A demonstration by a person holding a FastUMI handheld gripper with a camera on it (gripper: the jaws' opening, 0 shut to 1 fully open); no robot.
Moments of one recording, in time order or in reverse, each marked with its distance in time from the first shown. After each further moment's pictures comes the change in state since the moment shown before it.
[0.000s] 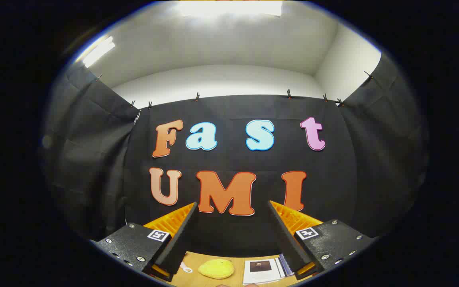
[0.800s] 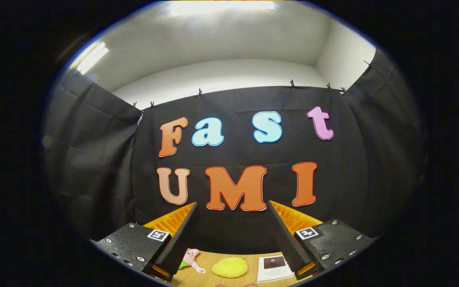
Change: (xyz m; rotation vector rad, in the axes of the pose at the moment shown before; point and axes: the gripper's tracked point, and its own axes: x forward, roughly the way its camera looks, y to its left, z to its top) arm 0.011 0.016 -0.015 0.066 0.060 0.037
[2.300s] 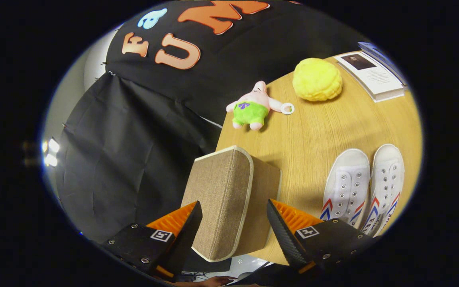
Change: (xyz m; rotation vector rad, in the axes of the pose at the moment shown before) arm -0.162 0.199 -0.359 0.750 1.196 0.428
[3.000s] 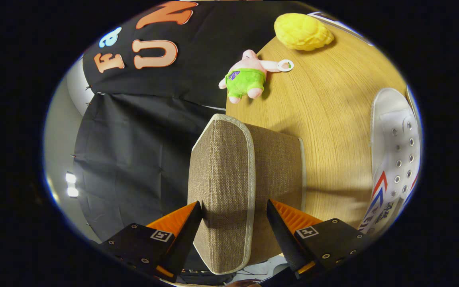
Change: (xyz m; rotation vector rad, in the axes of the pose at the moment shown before) arm 0.057 0.005 -0.035 0.259 0.125 0.176
